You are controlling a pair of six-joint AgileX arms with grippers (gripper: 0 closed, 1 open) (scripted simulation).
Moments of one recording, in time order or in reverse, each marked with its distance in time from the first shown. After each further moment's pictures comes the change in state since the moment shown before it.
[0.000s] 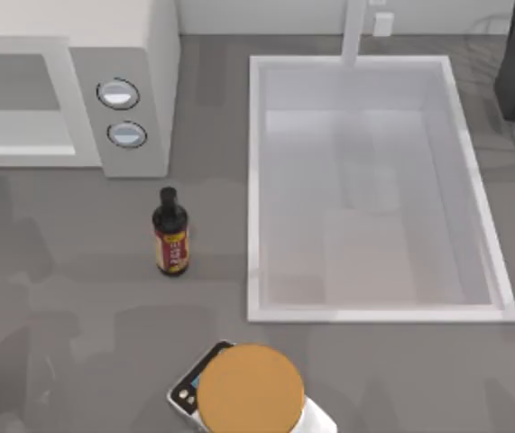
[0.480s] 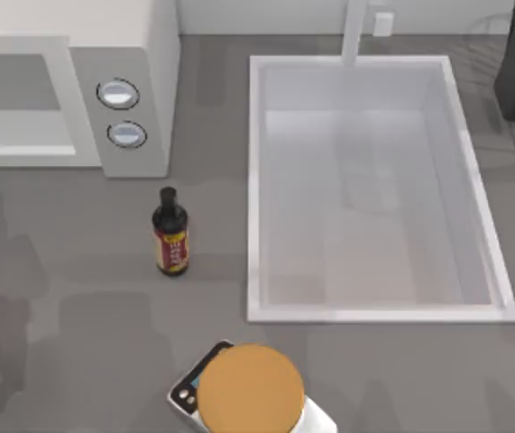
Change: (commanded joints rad) left arm 0.003 0.107 -0.152 0.265 0.000 0.010; right arm 0.000 0.000 0.000 0.000 0.000 0.000
